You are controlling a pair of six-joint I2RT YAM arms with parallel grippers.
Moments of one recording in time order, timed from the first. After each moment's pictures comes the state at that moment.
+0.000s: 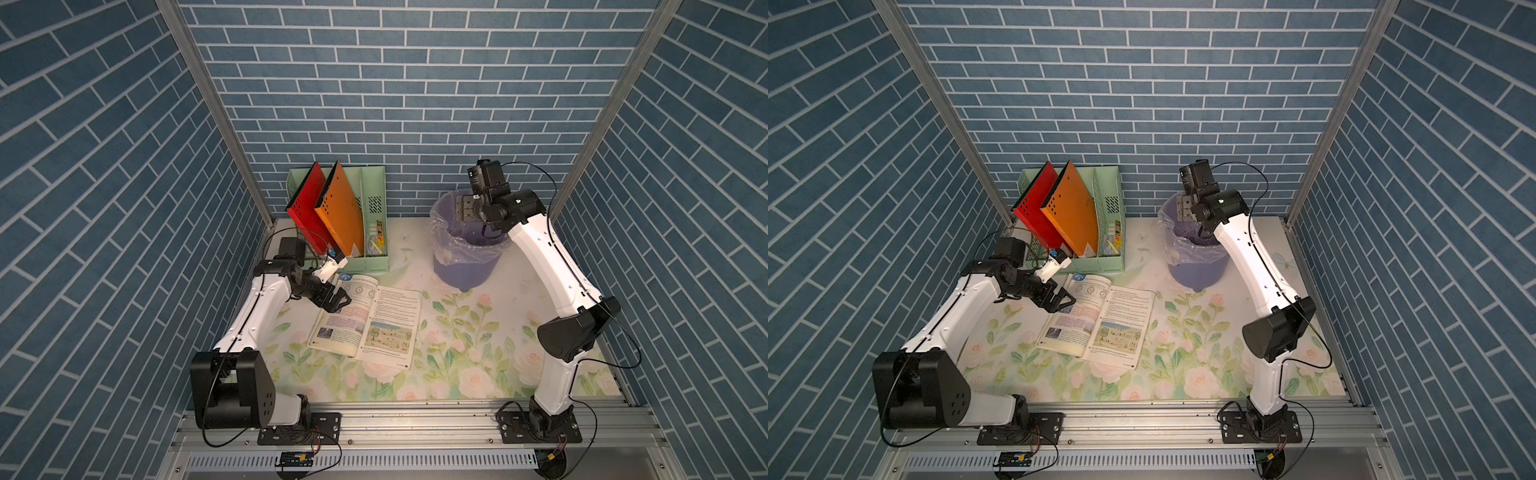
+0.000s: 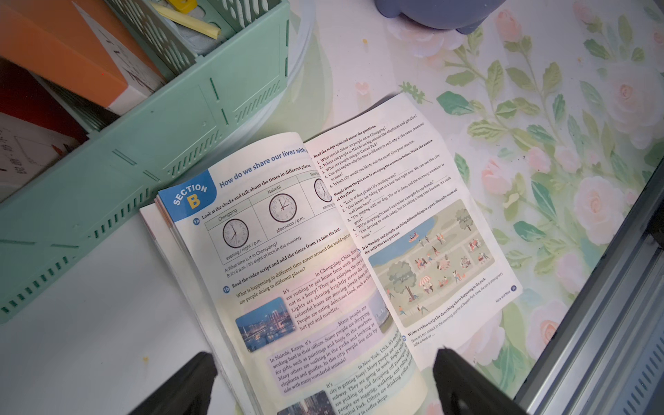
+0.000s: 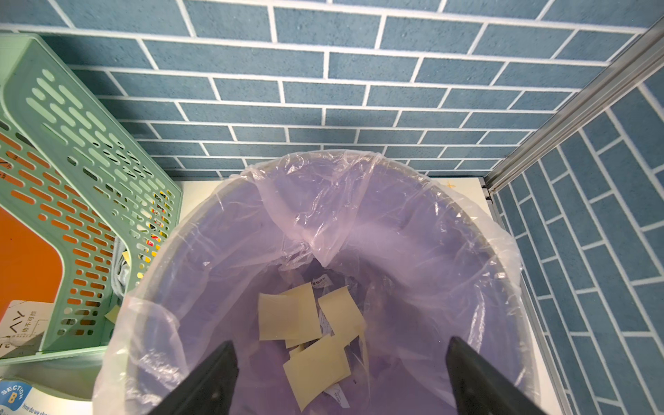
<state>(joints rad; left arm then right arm) 0.01 1.40 1.15 -0.94 0.52 0.60 0.52 1.89 2.23 -1.08 0.44 0.26</state>
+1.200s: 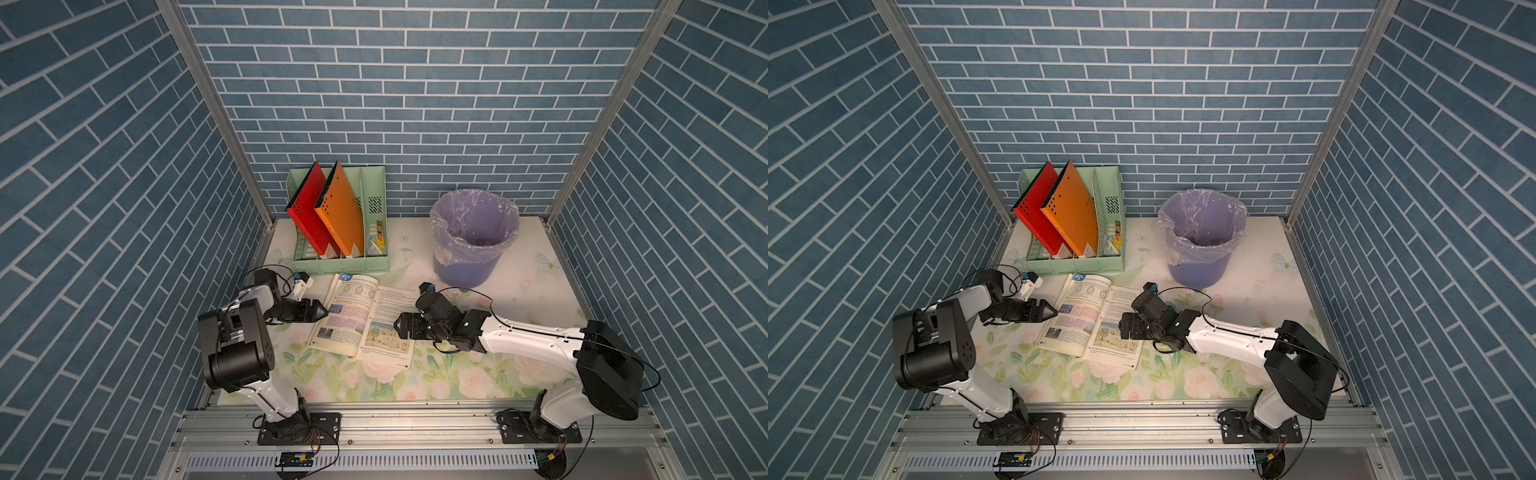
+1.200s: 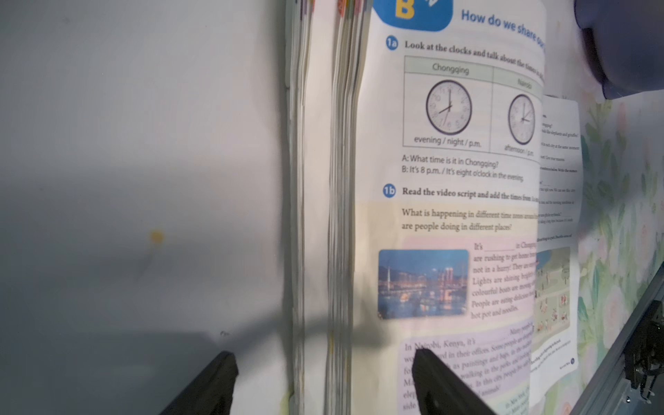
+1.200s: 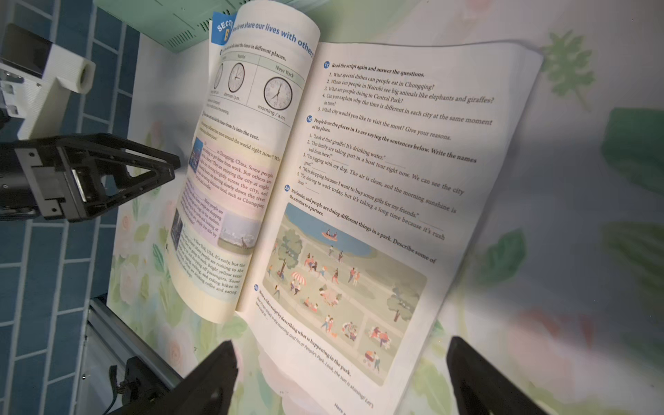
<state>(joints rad) 0.33 1.67 0.90 -0.63 0.62 0.43 1.02 1.54 0.90 -0.18 -0.01 0.89</state>
